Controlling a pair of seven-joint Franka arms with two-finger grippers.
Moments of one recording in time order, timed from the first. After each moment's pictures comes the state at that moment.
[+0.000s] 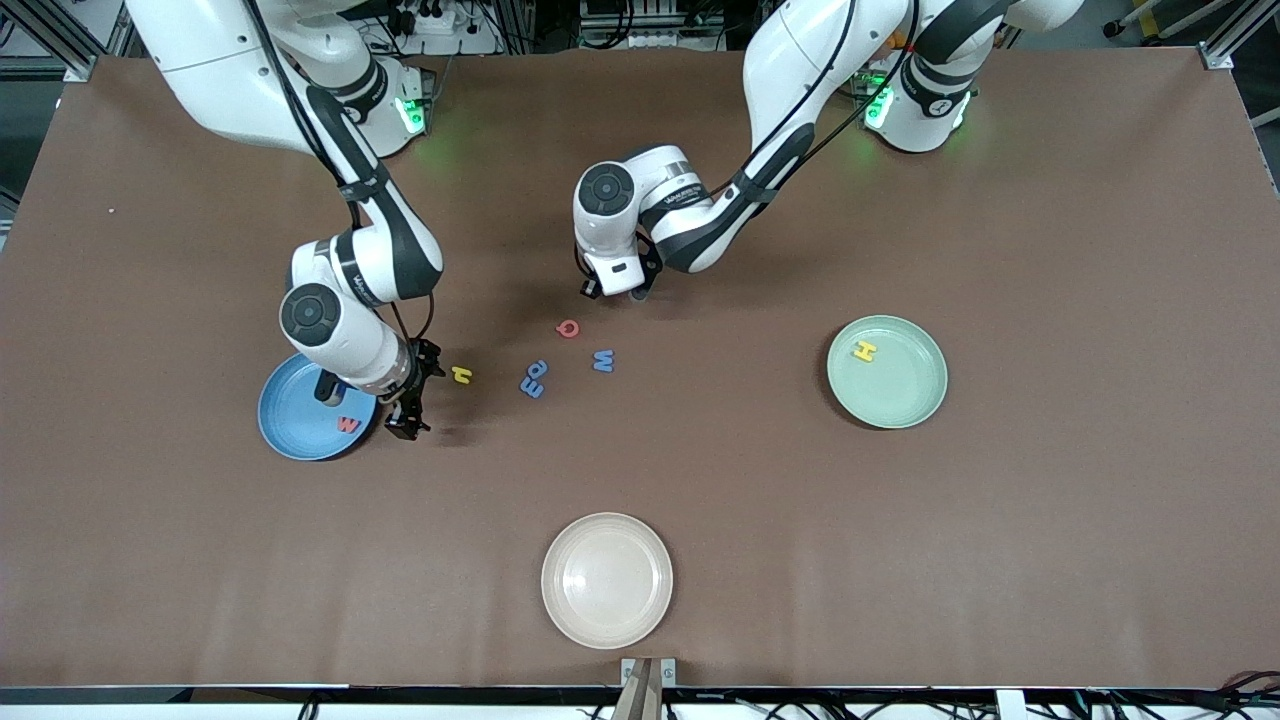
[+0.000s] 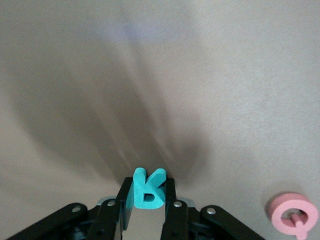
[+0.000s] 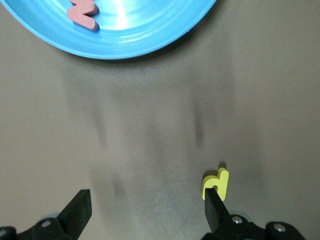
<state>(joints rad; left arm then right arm) -0.70 0.80 -0.38 -1.63 0.13 2.39 -2.18 0.26 0.46 0.04 -2.05 0.06 2.55 1.99</state>
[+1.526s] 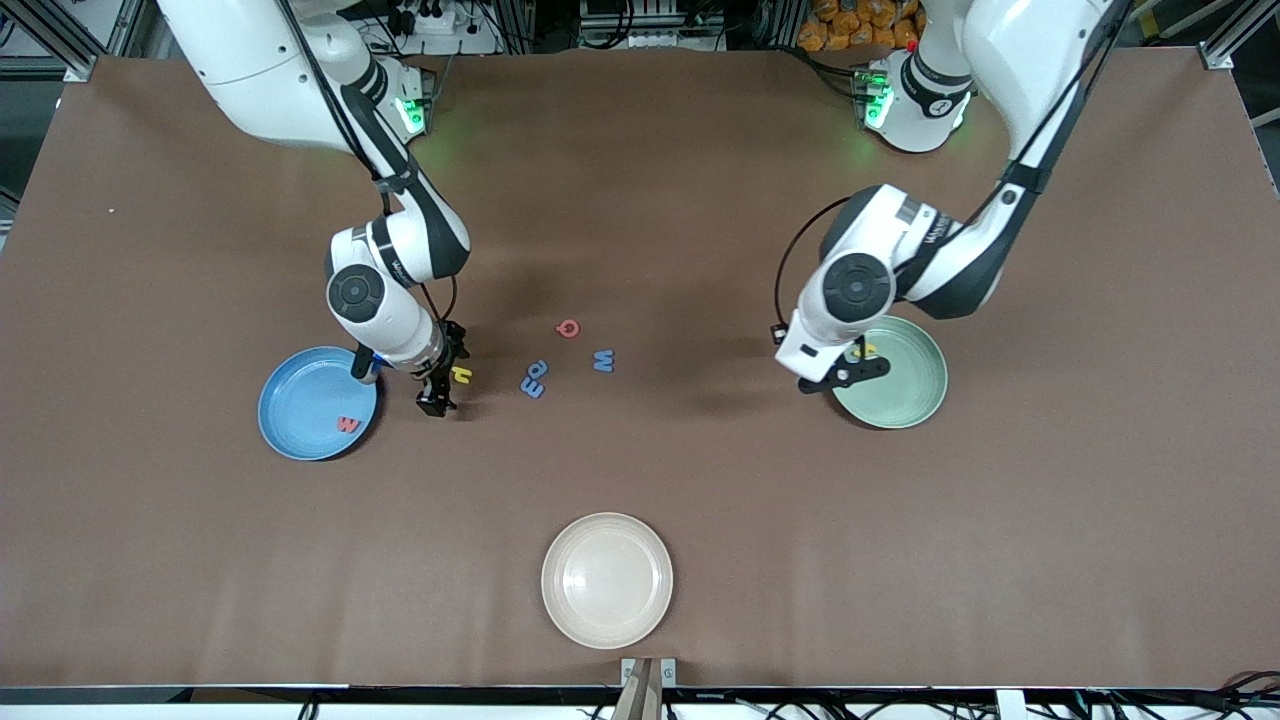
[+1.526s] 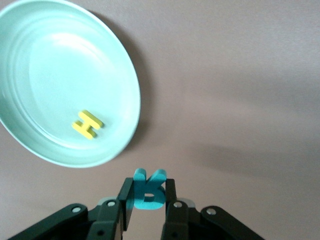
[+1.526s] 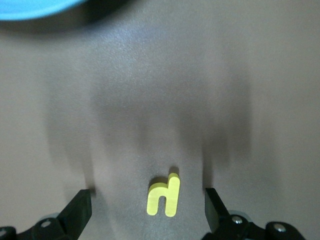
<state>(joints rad) -0.14 0.40 -0.38 -1.93 0.14 2.06 -0.73 0.32 0.48 0.04 -2.16 0.06 2.66 2.04</state>
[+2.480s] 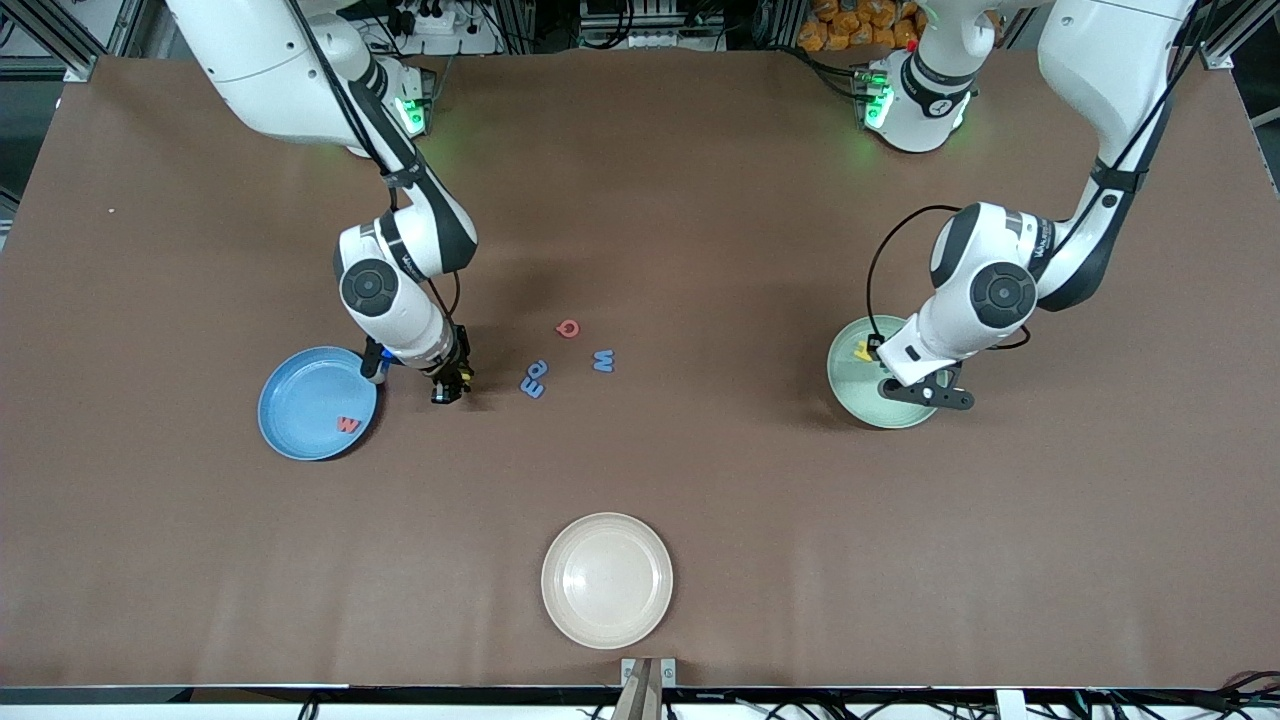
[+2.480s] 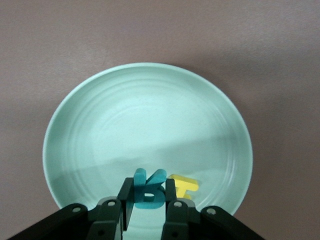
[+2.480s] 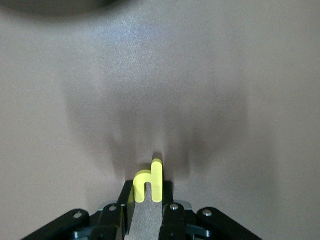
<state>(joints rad) 0.02 0.35 -0.28 -2.15 0.12 2.38 -0.14 0.34 0.47 0.04 -2.16 0.01 2.67 2.04</state>
